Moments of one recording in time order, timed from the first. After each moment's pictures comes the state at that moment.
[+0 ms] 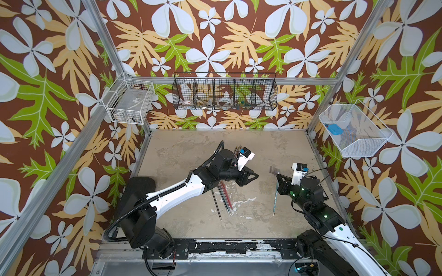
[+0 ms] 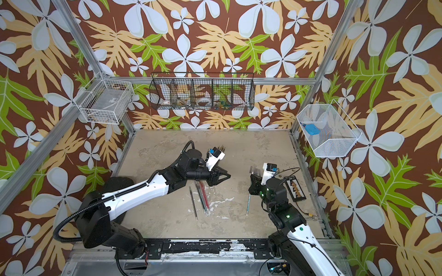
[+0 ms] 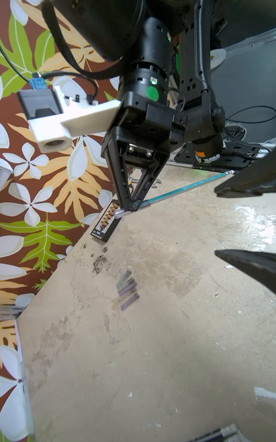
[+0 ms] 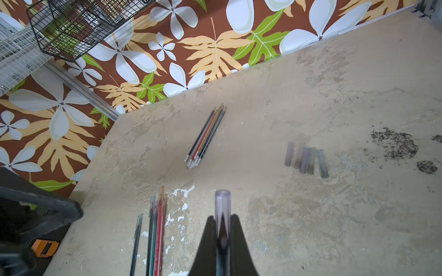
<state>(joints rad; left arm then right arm) -0.82 1.52 1.13 -0.04 0.50 -0.30 0.39 0.60 0.52 -0.29 0.06 0.51</state>
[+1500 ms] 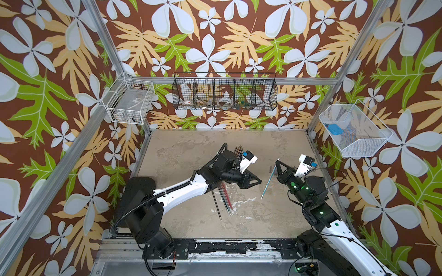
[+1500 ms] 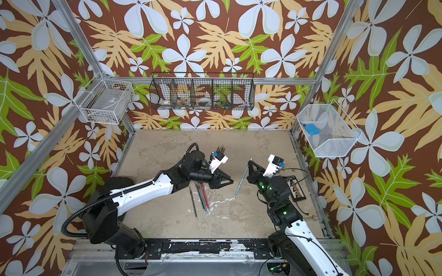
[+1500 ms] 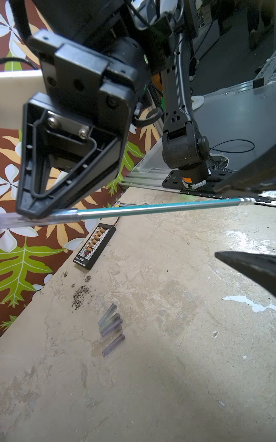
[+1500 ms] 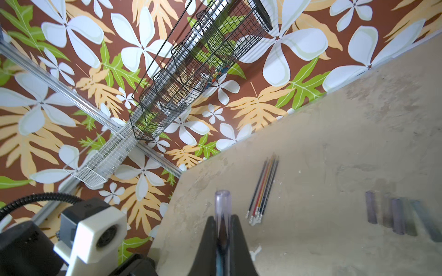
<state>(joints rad) -0.82 1.57 1.12 0.00 0.64 -0.36 0.39 0.68 0.48 0.15 0.04 0.81</state>
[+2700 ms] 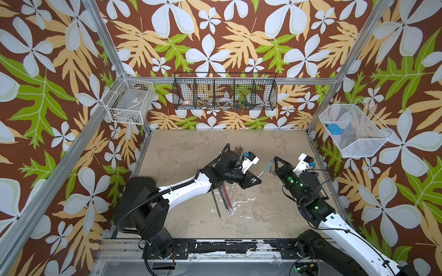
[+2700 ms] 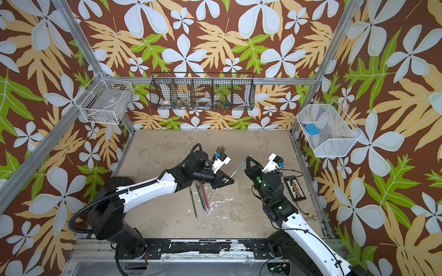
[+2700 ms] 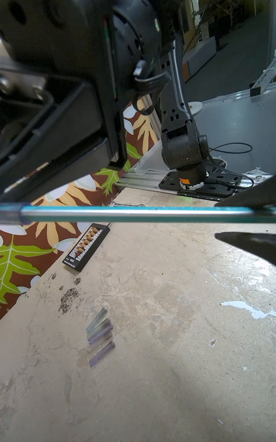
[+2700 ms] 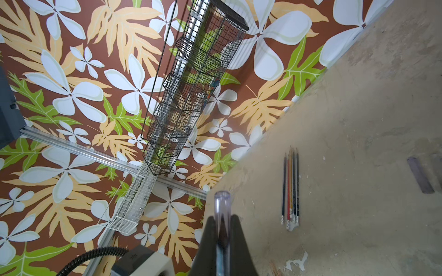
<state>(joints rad) -0.83 1.62 1.15 -0.01 0.65 -0.37 0.48 0.77 0.56 0.17 0.21 1.07</state>
